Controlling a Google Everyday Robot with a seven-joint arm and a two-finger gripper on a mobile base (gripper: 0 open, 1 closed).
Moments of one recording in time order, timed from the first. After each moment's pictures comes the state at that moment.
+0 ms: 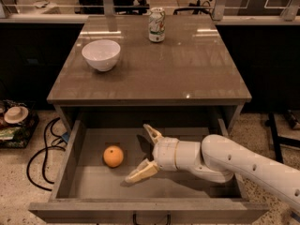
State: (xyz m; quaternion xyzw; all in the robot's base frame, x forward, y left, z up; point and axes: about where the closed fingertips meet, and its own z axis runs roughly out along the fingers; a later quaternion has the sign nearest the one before) arm 0.489 0.042 0.659 -0.51 0.62 0.31 0.50
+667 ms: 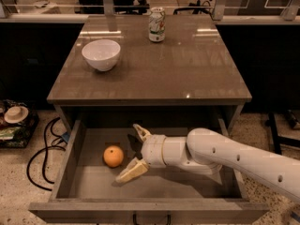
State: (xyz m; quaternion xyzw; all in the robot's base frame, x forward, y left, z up) arm 0.492 0.072 0.654 -0.53 0.63 0.30 0.47
